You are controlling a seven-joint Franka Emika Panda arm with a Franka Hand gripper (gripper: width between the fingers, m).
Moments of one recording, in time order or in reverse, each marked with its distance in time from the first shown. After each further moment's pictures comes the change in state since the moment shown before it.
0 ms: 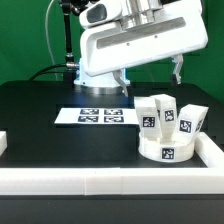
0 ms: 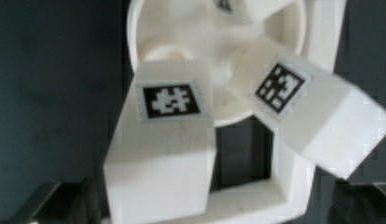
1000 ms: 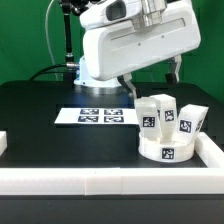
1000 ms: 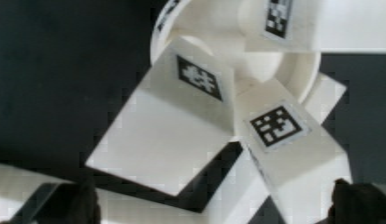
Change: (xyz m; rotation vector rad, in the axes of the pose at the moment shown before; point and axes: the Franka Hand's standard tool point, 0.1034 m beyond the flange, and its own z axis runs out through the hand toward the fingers) arm 0.009 -0.001 0.004 -0.034 -0.026 -0.654
